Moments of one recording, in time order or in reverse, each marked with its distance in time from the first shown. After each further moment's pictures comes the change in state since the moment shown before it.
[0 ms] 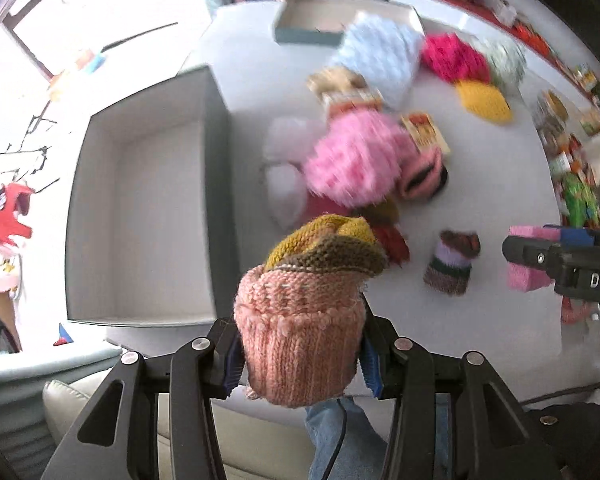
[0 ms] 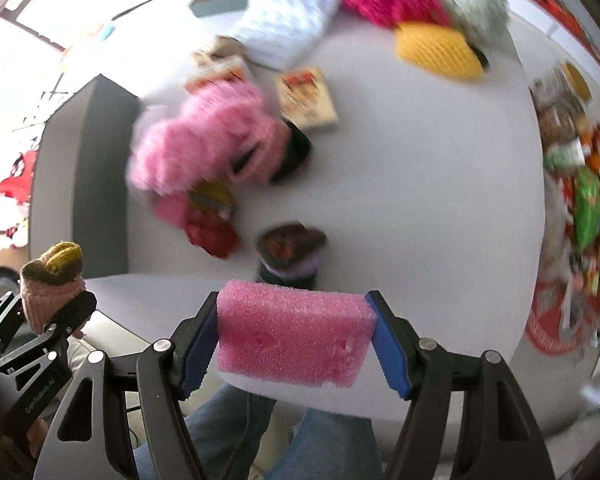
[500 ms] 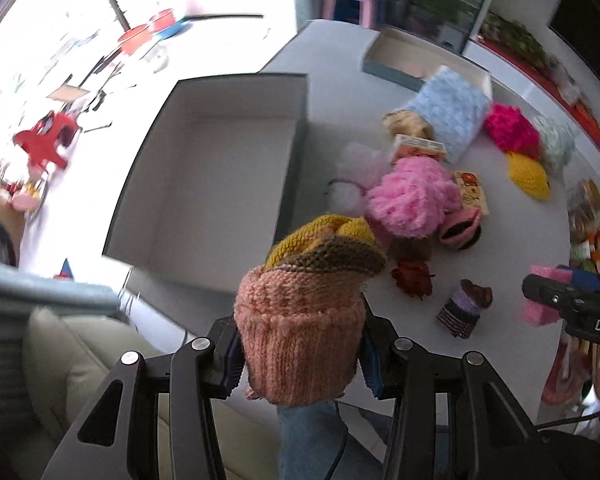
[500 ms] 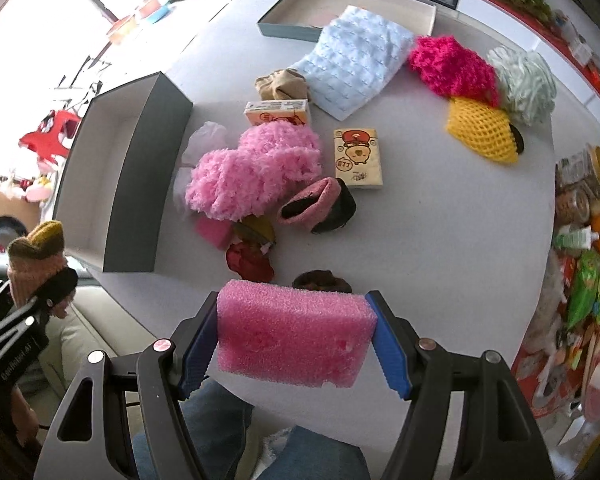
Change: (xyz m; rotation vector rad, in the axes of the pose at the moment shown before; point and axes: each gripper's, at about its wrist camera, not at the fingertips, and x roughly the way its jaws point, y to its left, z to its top) left arm -0.034 0.038 -0.023 -0.305 -0.058 0.070; right arm -0.025 0.023 0.020 -0.195 -0.032 0.013
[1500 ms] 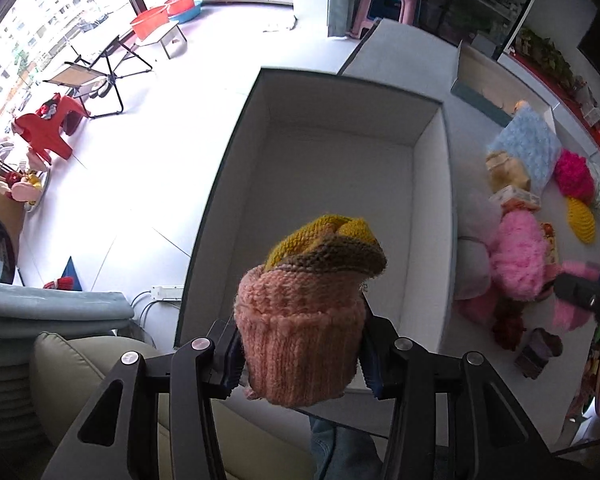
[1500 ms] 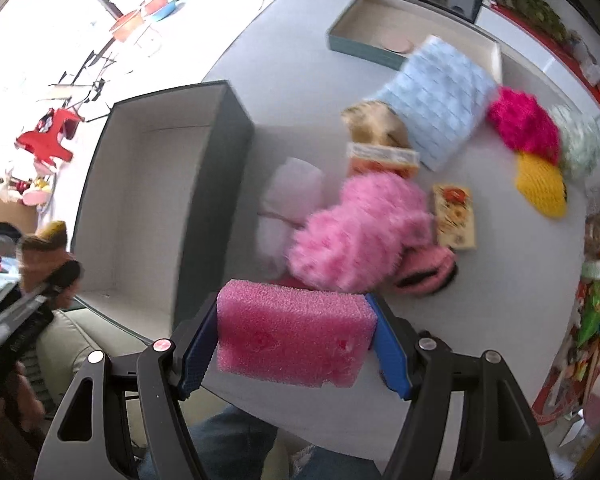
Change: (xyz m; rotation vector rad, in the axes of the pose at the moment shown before) left arm 0.067 0.137 0.078 -0.024 0.028 -0.039; right arm 0.037 0.133 0.082 -0.018 -0.004 -0.030
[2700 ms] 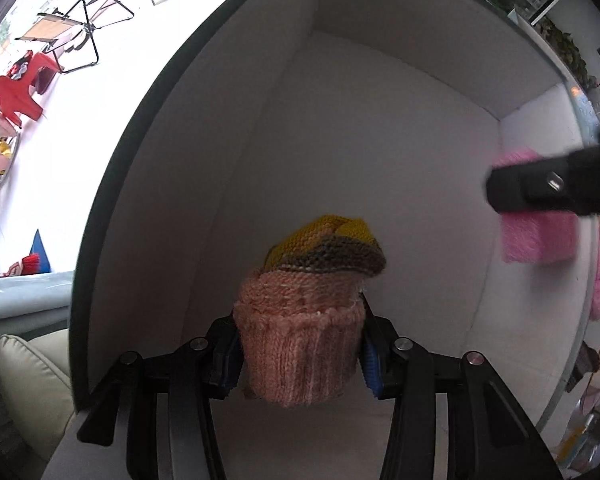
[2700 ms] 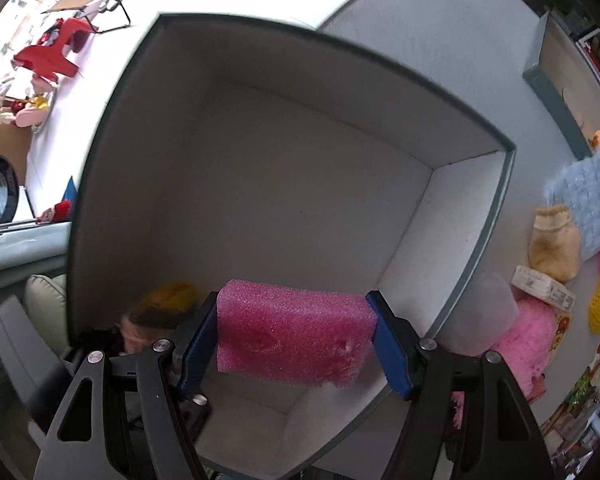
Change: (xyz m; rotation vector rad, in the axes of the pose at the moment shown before) left arm 0.114 0.056 0.017 -0.030 0.165 -0.095; right arm 0.140 0.152 0.107 -0.167 0.286 -0.044
